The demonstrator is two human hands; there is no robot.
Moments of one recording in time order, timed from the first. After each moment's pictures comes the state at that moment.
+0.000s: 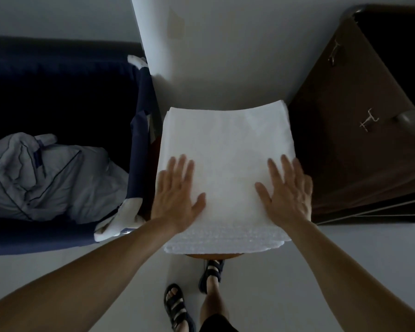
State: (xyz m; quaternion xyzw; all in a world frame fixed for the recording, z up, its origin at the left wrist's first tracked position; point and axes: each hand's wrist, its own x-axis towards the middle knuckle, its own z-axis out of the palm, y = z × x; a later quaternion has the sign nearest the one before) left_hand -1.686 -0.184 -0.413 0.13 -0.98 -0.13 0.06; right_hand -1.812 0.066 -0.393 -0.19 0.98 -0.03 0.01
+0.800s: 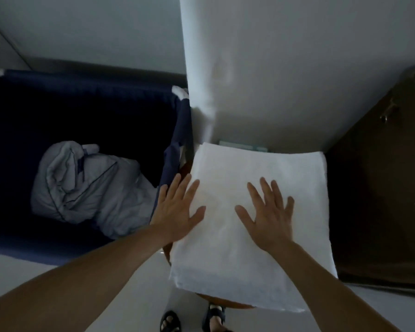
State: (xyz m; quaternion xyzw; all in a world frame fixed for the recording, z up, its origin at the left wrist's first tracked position) left_hand -1.718 -0.255 -0.386 0.21 -0.97 -0.11 -0.07; right_hand -1.845 -0.043 -0.367 -0.31 0.94 -0.06 0.13
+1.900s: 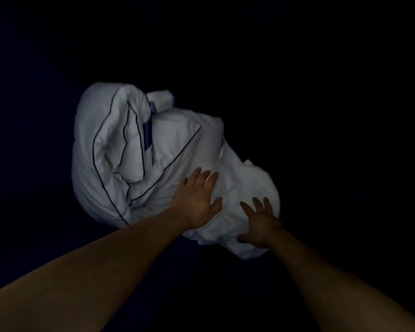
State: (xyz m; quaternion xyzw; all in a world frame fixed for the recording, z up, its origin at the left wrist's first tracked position) left_hand -1.624 -0.694 -0.701 0.22 -0.92 -0.20 -0.24; right_hand -1.734 -0.504 -0.767 -0.35 0.78 0.07 0.51
